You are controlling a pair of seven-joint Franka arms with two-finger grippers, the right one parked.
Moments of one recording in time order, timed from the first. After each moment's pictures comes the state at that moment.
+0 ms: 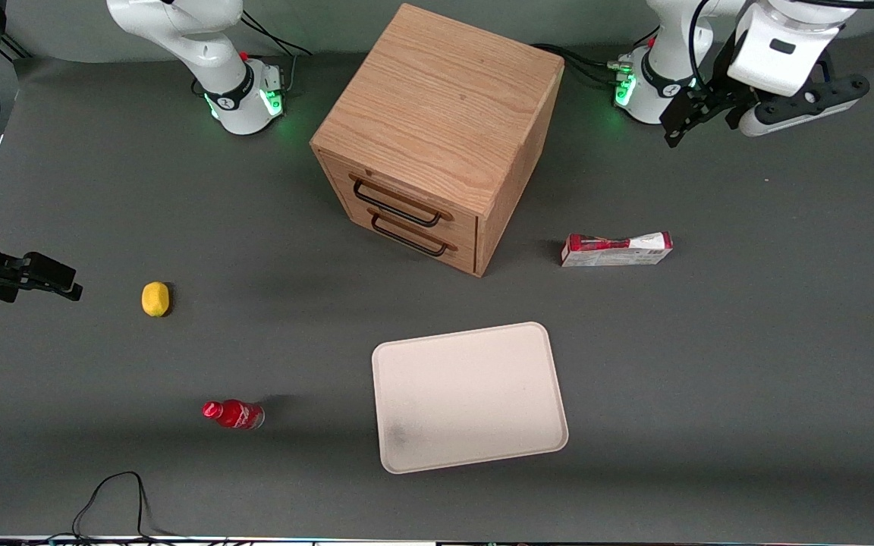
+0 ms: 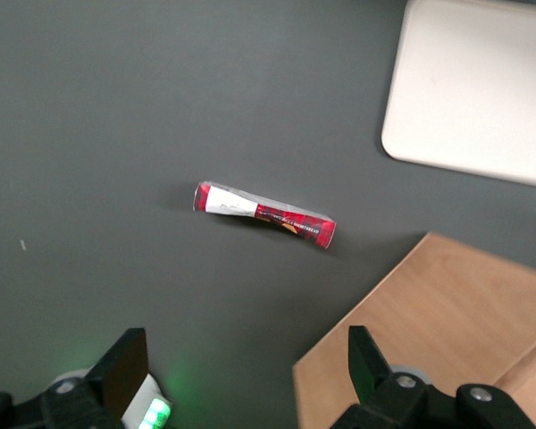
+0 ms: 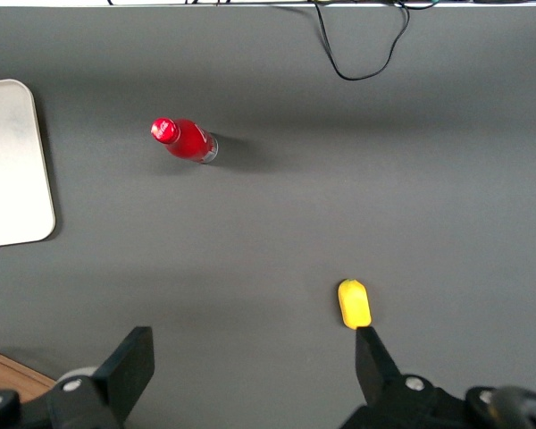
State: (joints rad) arm -0.10 -0.31 -0.21 -1.88 -0.07 1.58 -0.73
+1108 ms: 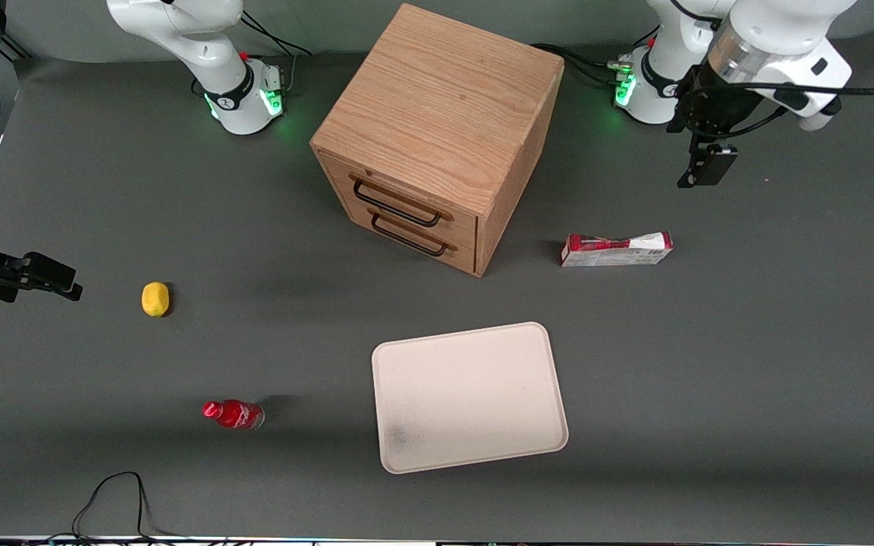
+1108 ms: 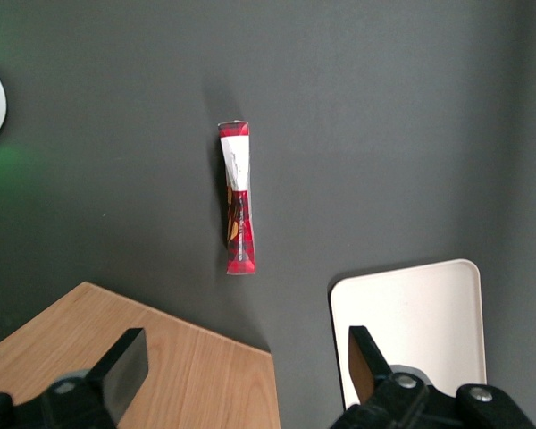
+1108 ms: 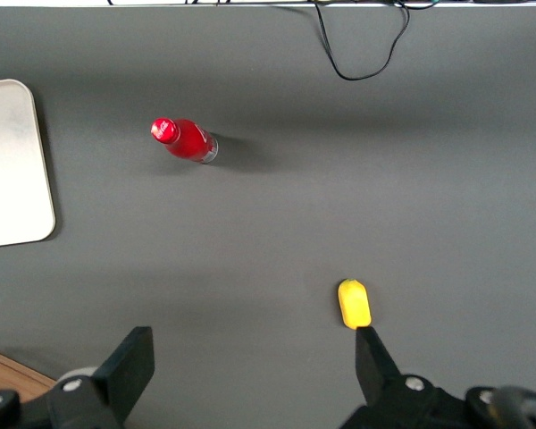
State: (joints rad) arm -0.13 -0.27 -0.22 -1.94 -0.06 1.73 -1.90
